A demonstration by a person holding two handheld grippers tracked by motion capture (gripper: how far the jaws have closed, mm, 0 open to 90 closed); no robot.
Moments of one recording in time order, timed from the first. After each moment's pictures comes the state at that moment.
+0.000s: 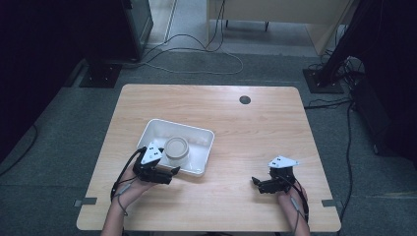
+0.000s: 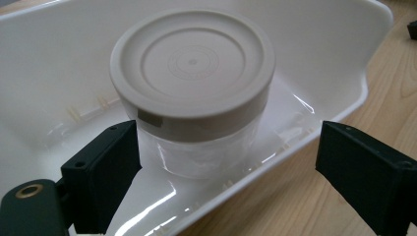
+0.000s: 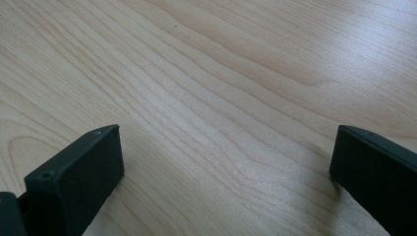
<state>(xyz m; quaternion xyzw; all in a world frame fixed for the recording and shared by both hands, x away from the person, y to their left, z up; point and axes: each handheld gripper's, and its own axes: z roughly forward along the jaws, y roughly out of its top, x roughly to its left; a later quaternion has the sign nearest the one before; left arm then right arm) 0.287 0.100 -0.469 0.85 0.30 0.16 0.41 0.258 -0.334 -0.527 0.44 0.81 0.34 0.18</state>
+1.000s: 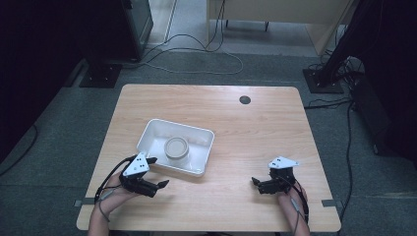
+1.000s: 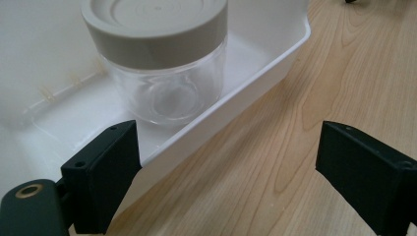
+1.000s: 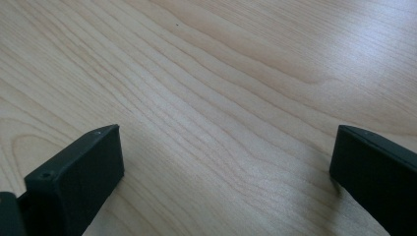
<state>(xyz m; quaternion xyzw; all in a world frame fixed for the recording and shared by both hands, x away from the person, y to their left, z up) 0.273 0.139 -0.482 0.86 0.23 0.12 0.43 0.256 -0.334 -0.527 0.44 0.81 0.34 0.18</state>
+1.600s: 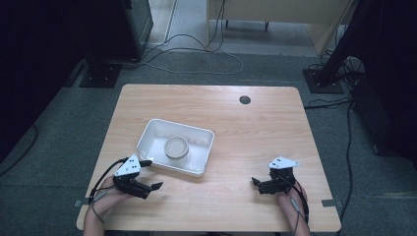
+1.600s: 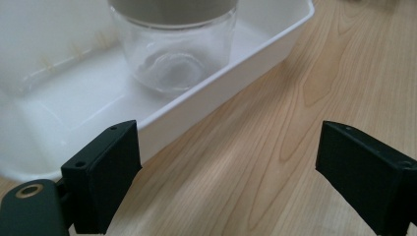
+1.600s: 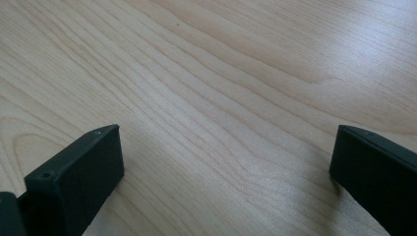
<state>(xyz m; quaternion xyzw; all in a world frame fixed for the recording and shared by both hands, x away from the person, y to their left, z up) 0.275 0.165 -0.495 0.86 0.23 0.09 0.44 0.255 -0.333 -0.527 0.44 0.81 0.34 0.18</state>
